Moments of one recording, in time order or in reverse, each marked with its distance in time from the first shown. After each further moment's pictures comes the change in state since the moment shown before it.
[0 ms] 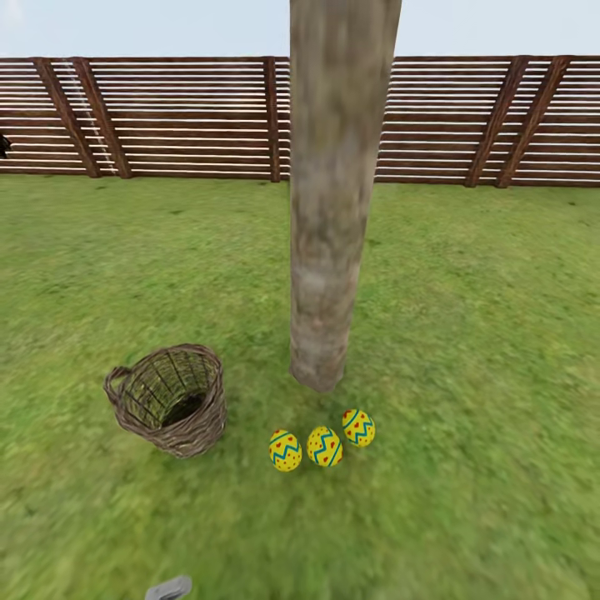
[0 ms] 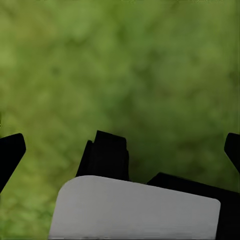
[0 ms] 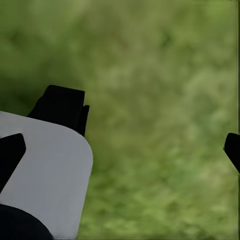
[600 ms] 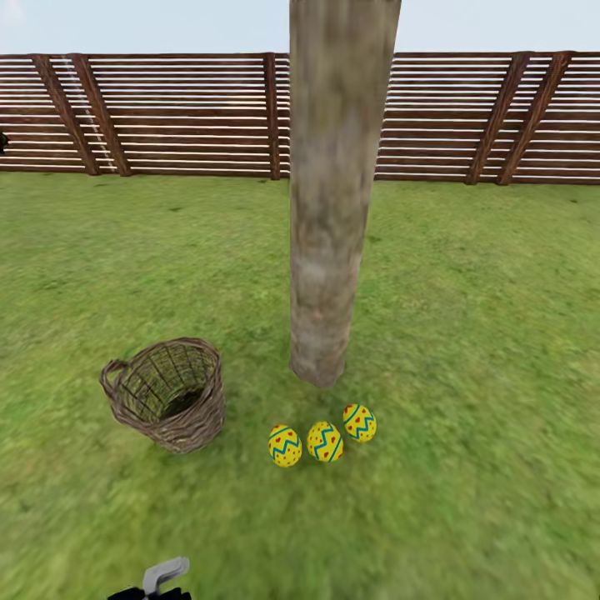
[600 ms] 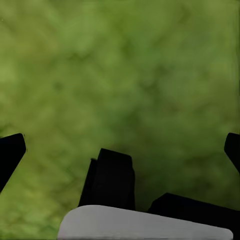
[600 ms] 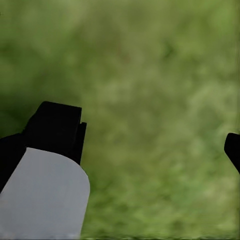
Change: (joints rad) left arm -0.033 0.039 0.010 -0.066 -0.002 0.092 0.038; right arm -0.022 0.001 0.000 0.001 0.000 0.000 0.000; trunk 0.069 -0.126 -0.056
